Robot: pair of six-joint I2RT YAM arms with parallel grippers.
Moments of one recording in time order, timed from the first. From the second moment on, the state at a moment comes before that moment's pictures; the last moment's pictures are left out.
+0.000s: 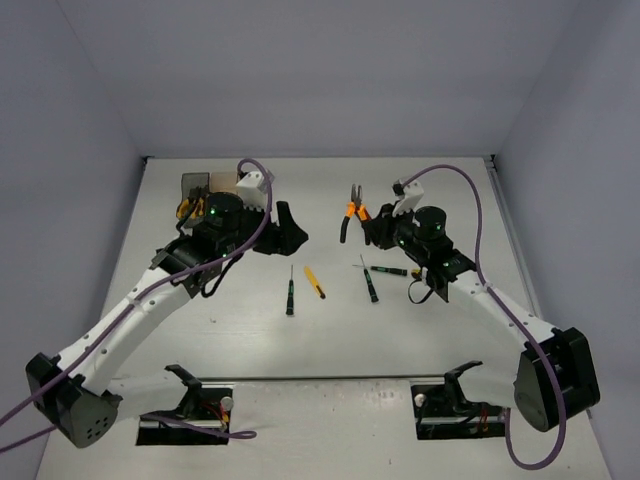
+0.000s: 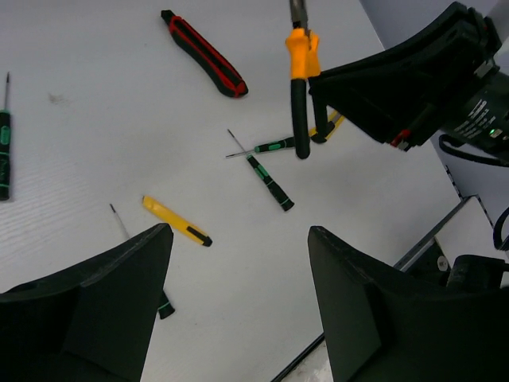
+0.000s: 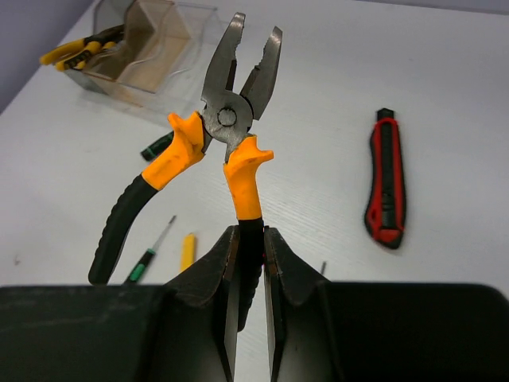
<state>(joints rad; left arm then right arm) -0.59 1.13 1.14 -0.41 0.17 -0.43 0.39 1.22 0.73 0.21 -0.21 0.23</state>
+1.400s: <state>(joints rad) -0.73 1.35 1.16 -0.26 0.04 -0.53 0.64 1.21 0.67 0.48 -0.16 0.39</state>
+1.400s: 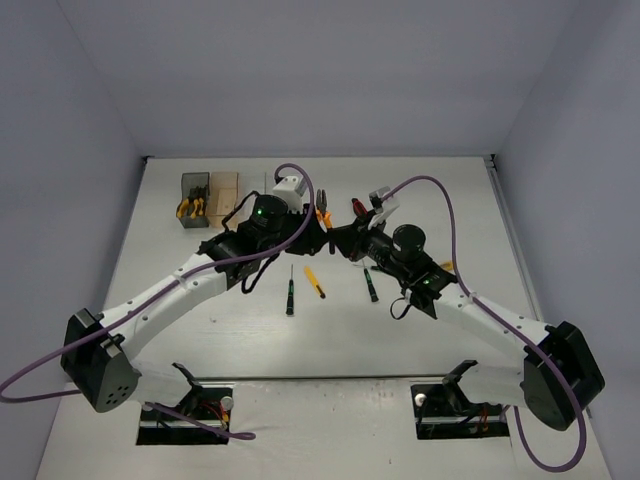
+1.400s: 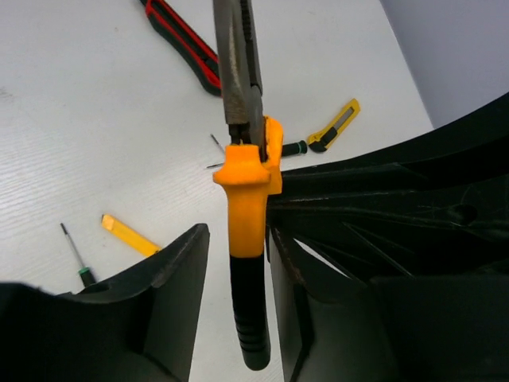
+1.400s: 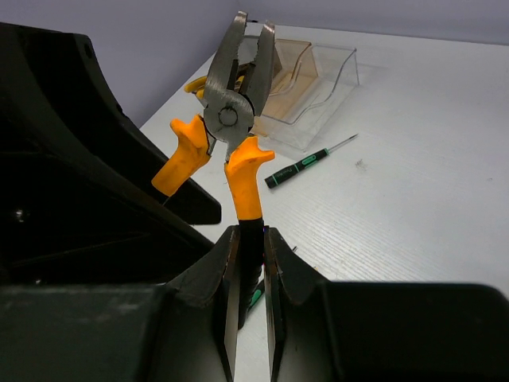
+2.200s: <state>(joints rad) -0.73 1.25 1.19 -0.39 -0.04 -0.50 0.66 1.21 0.65 0.49 -0.18 0.39</state>
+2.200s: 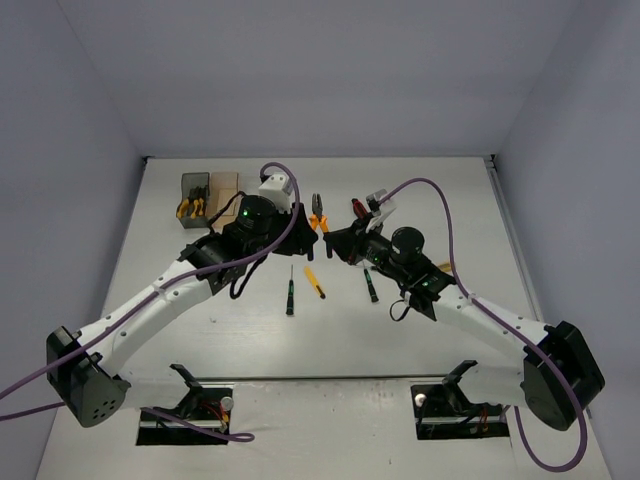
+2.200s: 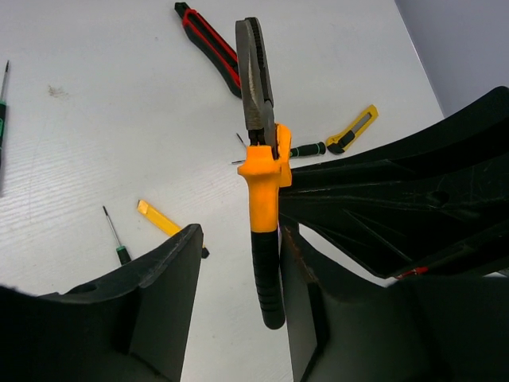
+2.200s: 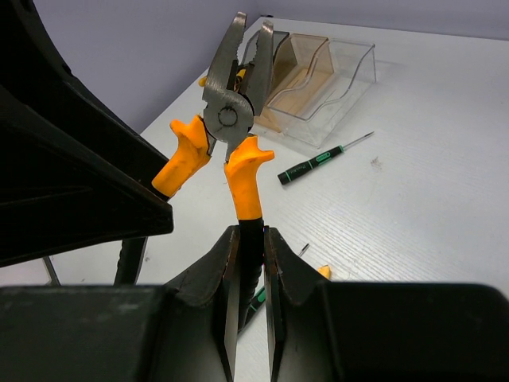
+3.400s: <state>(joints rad) -0.73 1.29 1.04 -0.18 -0.02 -0.50 0.69 1.24 0.65 0.45 -0.10 0.38</state>
